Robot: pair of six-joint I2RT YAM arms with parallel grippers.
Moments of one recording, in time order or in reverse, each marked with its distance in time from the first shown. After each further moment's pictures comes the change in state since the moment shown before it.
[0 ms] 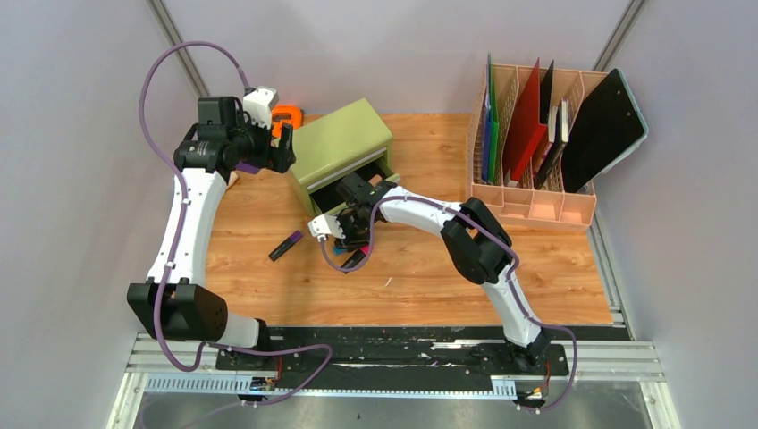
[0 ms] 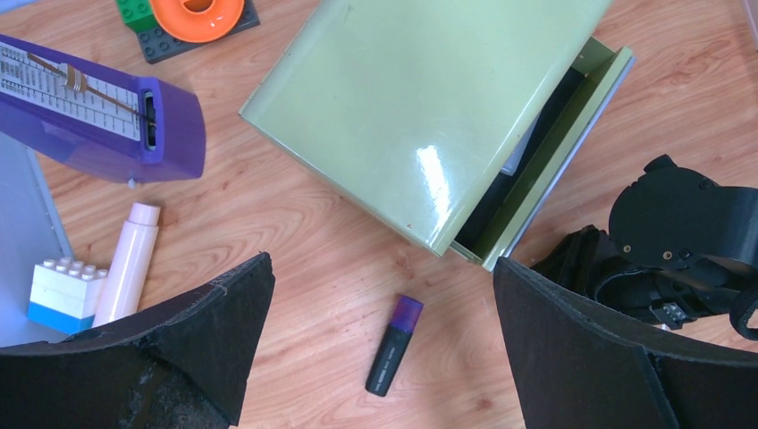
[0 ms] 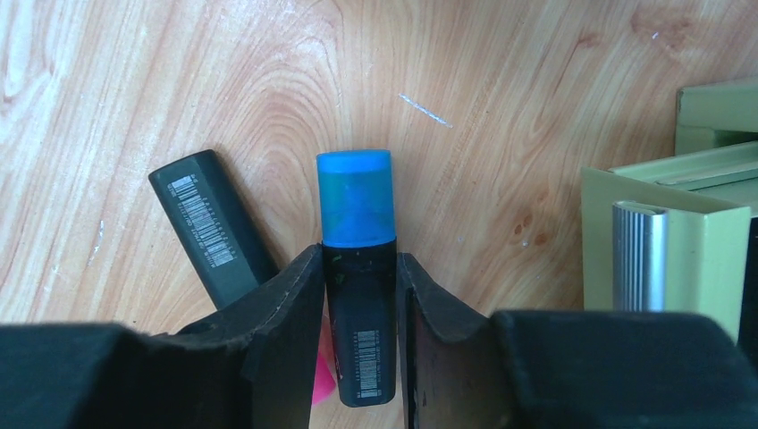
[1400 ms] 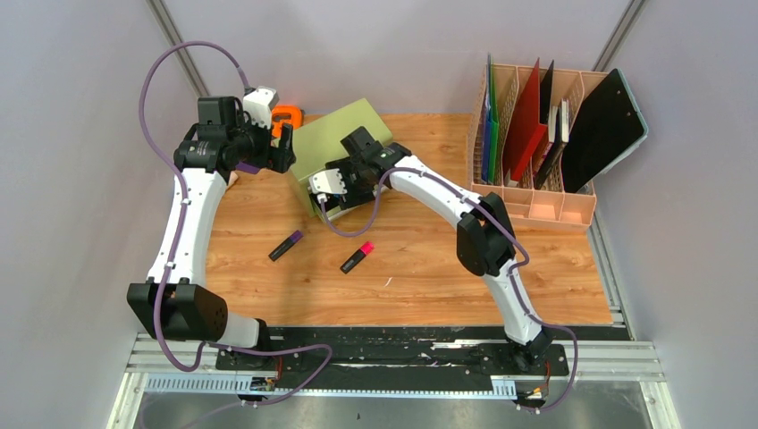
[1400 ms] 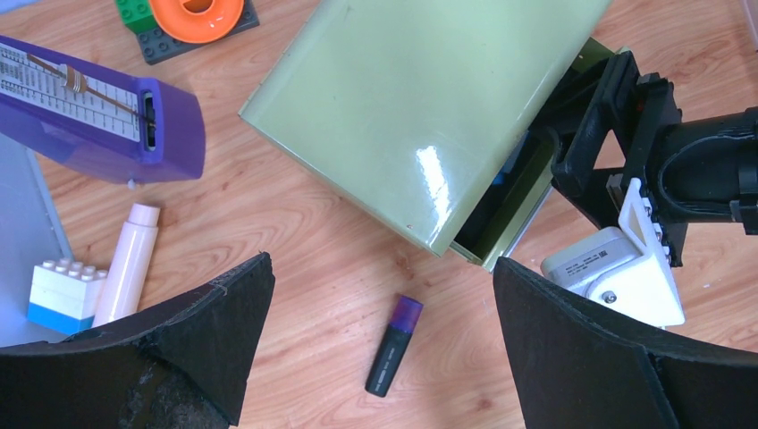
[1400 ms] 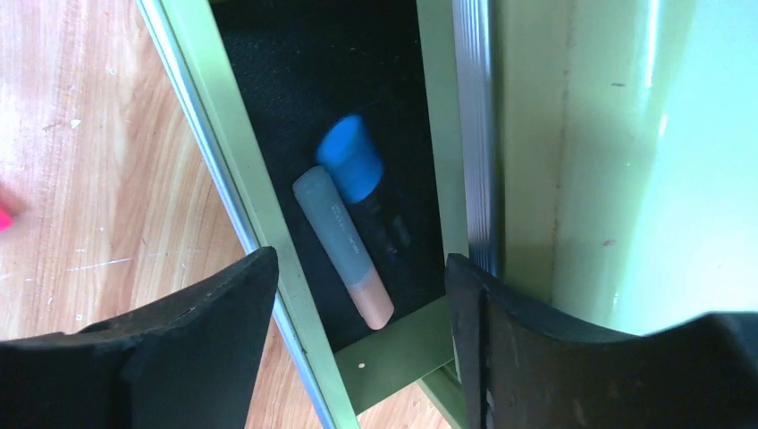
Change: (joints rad) left arm 0.000 0.000 0.000 0.001 0.001 0.000; right arm -0.084 0.020 0.359 -0.093 0.258 -0.162
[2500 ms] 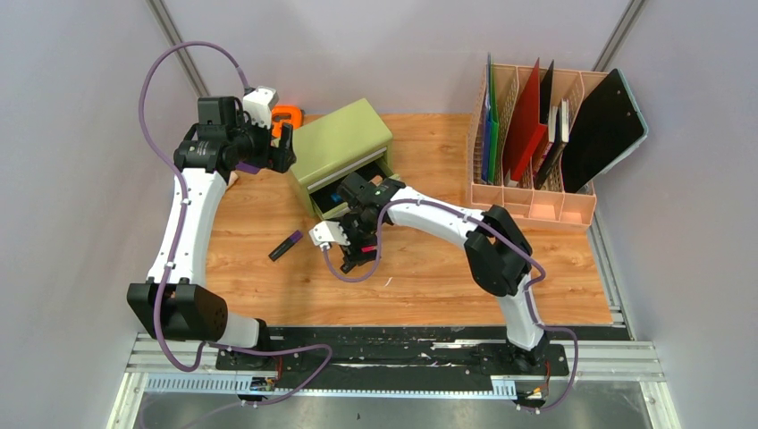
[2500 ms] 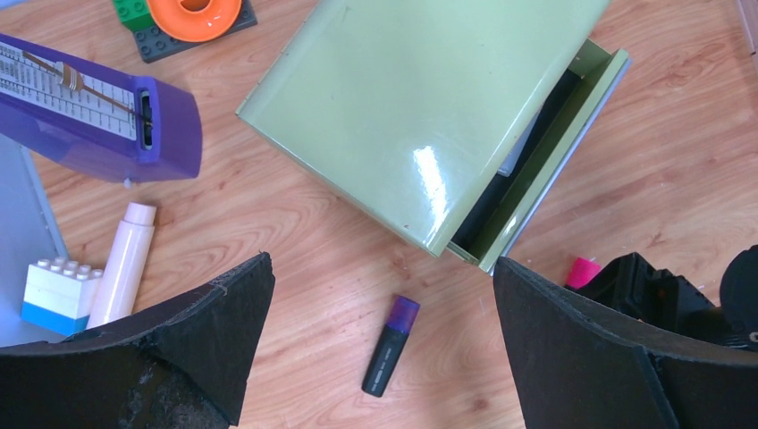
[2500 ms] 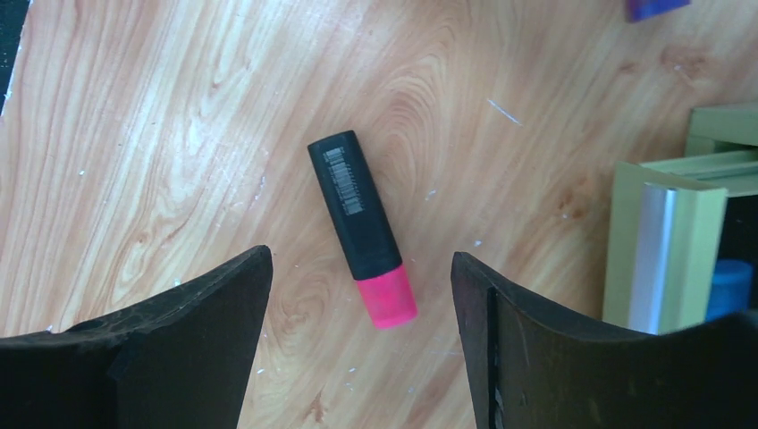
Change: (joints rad) left arm 0.000 0.000 0.001 -0.001 0.003 -0.009; right arm 0.134 -0.198 -0.401 -0.075 -0.245 0.144
